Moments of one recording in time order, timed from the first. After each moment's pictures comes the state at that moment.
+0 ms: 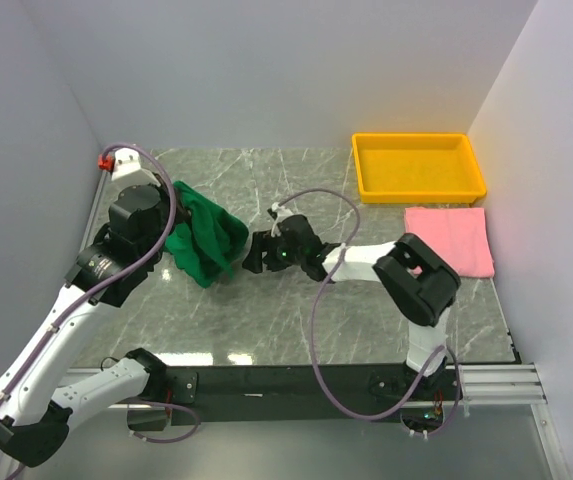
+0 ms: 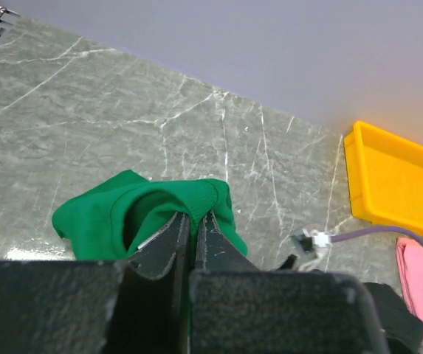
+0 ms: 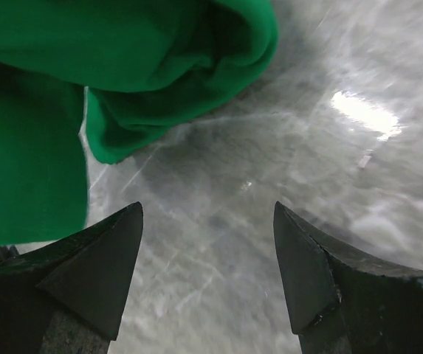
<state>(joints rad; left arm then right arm) -0.55 0.93 1.19 -0.50 -0.59 -0.53 0.77 1.85 0.99 0.32 -0.21 0.57</state>
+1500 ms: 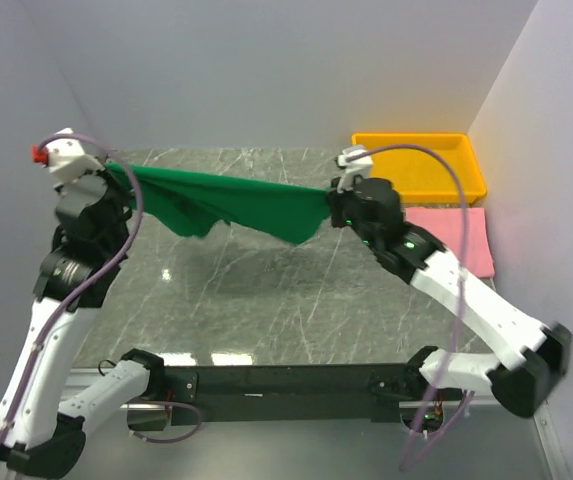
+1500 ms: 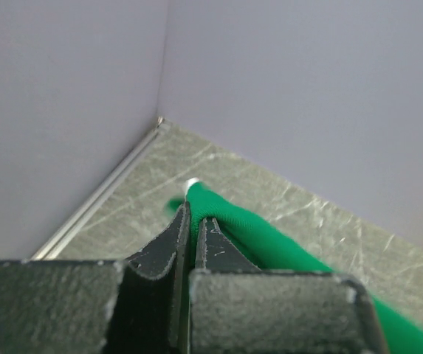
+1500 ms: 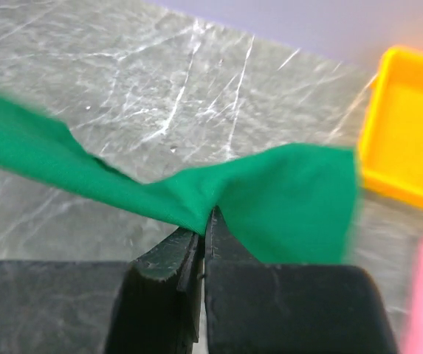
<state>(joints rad) -0.31 0.91 1.30 -0.44 -0.76 -0.28 0.67 1.21 1.12 -0.23 0.27 0.10</state>
